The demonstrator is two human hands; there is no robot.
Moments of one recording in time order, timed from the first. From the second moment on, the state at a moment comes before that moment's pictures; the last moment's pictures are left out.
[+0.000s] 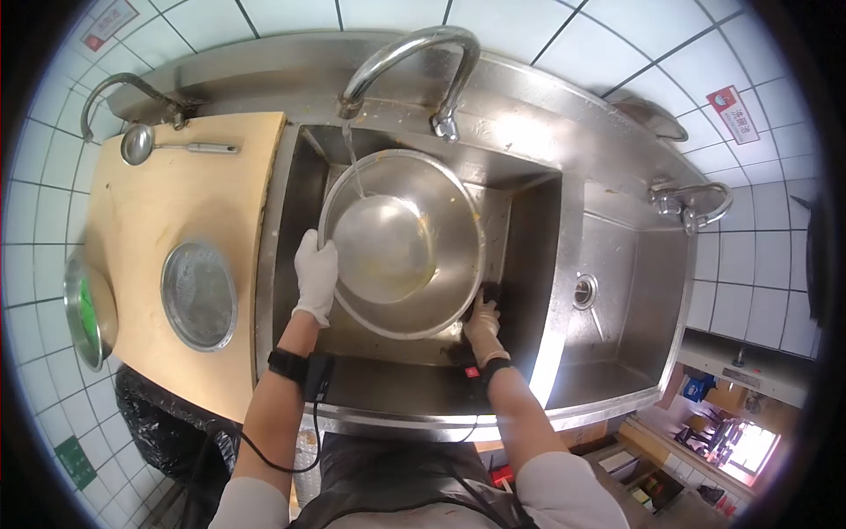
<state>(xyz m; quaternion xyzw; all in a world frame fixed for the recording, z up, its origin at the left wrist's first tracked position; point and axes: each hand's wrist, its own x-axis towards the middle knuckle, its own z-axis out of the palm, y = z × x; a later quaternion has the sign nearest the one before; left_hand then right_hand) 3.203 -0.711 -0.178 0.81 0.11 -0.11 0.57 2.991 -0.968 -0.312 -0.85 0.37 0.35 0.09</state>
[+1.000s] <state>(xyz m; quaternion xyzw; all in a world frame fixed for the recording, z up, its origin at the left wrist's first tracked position) 3.173 -0.684 -0.156 0.87 0.07 0.00 0.49 3.252 -0.955 -0.221 -0.98 0.12 0.04 0.17</state>
